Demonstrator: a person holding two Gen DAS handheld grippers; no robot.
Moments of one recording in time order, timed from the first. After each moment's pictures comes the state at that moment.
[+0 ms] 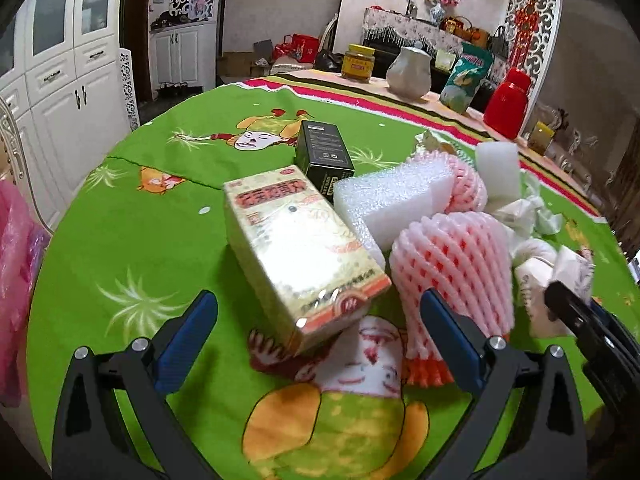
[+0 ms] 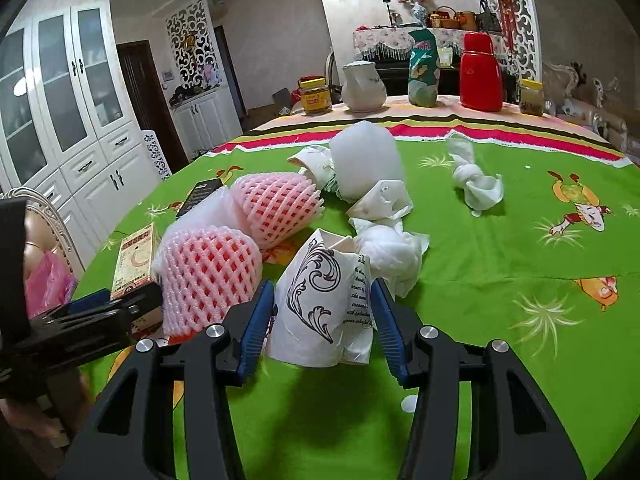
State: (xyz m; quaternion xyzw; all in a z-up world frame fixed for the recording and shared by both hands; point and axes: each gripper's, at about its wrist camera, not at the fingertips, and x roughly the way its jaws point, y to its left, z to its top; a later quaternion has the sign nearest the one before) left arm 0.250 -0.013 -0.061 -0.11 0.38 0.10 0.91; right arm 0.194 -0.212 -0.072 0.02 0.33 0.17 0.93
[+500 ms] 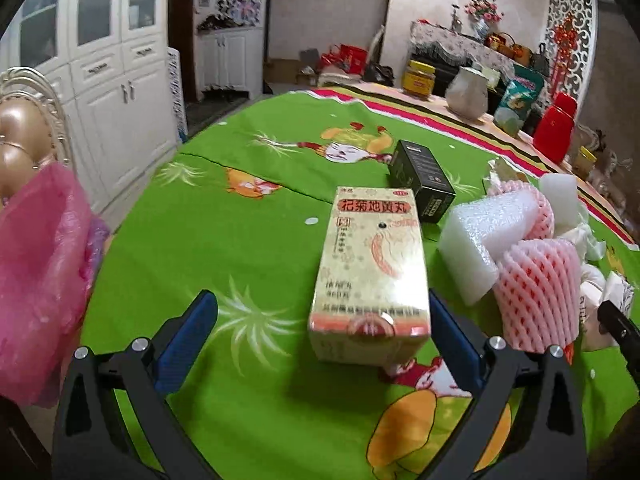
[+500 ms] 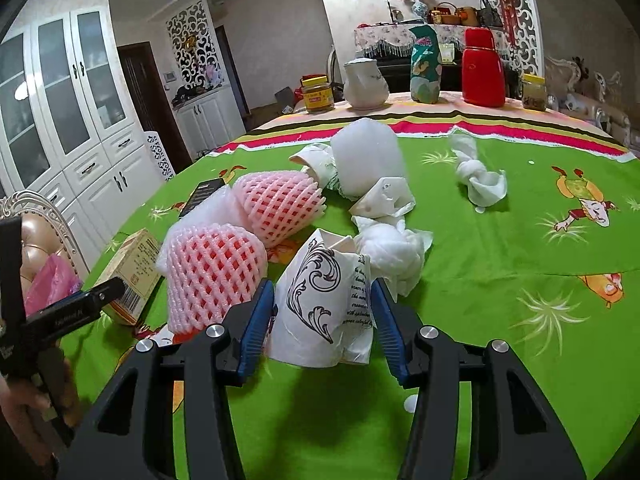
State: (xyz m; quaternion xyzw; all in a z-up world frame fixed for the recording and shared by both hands) left arm 0.230 0.047 -0.058 -0.12 0.37 0.17 0.91; right arm 0.196 -0.215 -0.073 0.03 0.33 0.18 0.93
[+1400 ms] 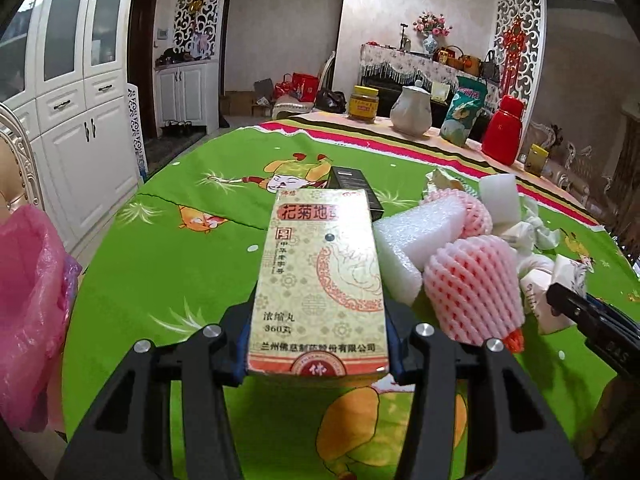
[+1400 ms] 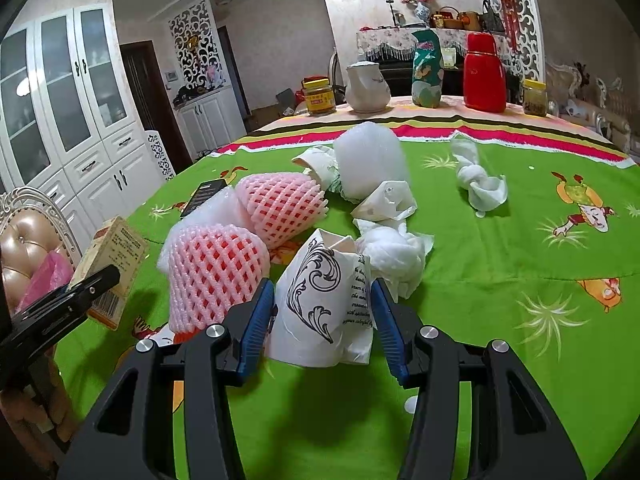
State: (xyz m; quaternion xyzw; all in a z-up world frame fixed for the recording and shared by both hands) left arm 0.207 0.014 -0.043 -0.09 0.30 0.10 0.94; right arm 0.197 -0.214 -0.073 0.02 0.32 0.18 0.93
